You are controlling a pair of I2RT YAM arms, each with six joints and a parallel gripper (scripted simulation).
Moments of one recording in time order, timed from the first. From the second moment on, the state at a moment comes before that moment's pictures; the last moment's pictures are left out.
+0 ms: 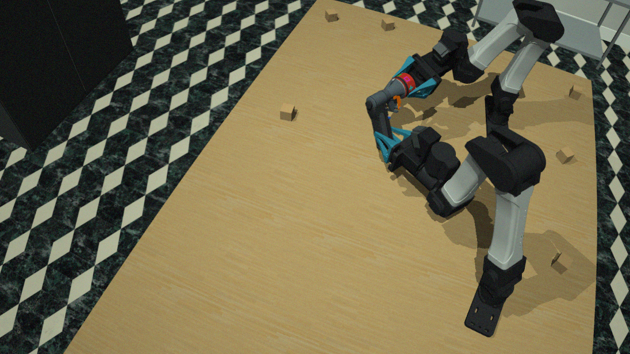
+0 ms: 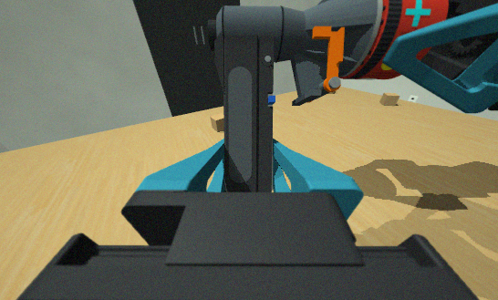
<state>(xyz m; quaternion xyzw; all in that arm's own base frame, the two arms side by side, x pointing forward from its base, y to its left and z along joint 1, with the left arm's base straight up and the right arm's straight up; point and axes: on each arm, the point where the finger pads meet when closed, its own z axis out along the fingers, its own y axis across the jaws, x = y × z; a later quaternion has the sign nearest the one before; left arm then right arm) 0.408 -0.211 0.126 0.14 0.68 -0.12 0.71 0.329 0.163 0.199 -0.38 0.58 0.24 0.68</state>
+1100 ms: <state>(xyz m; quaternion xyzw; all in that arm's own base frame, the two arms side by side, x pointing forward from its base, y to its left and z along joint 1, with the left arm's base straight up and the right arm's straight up) 0.409 -0.210 0.127 0.14 0.68 -0.11 0.71 0.330 0.162 0.199 -0.66 0.20 -0.25 0.68</state>
